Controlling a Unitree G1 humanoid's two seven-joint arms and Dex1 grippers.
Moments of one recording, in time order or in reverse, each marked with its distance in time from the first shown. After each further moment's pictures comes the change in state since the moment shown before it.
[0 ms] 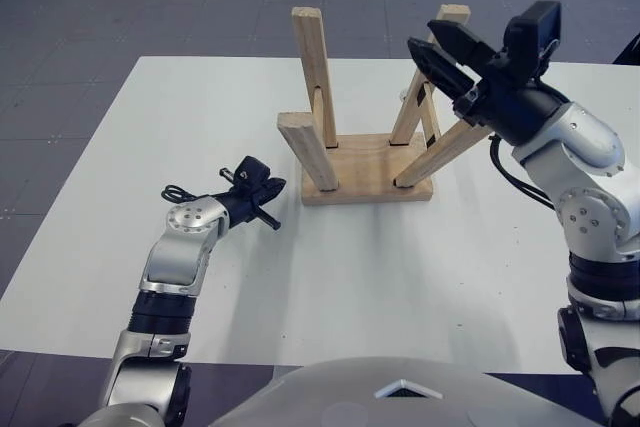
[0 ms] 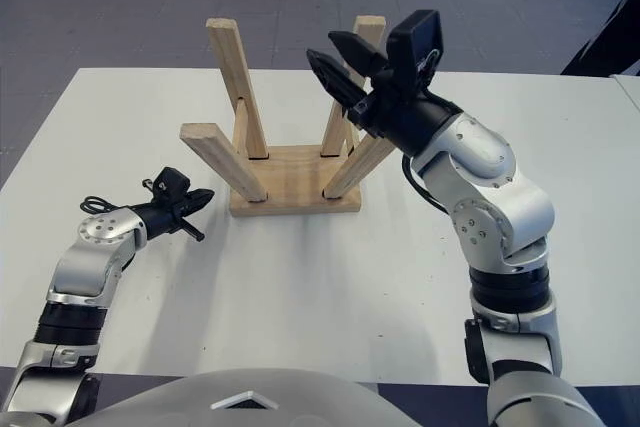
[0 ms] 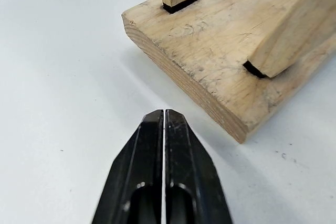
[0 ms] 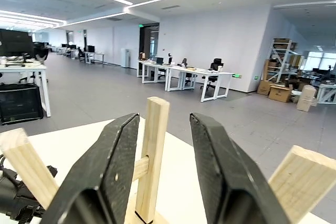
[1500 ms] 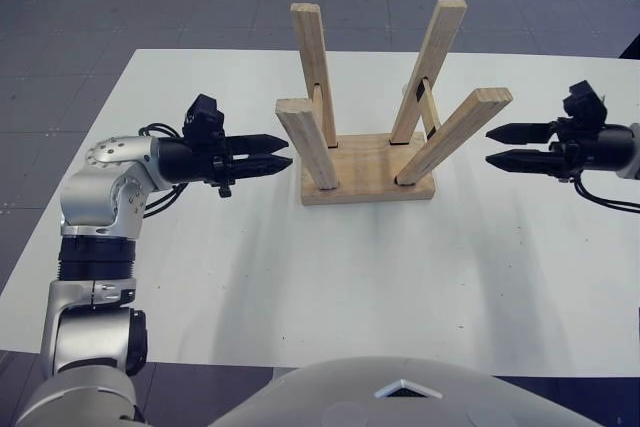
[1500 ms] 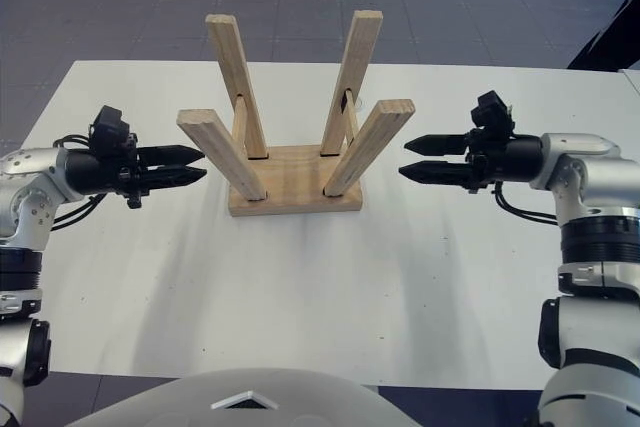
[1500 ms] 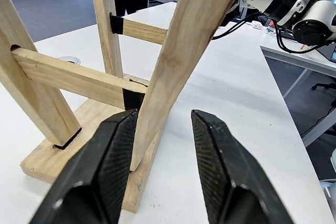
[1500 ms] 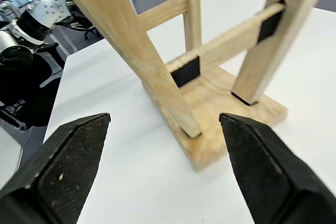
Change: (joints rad) left arm -0.298 0.233 0.086 0.170 -0.451 0.000 -0.727; right arm -0.149 -0.325 -0.003 0.836 -0.183 0.033 1.173
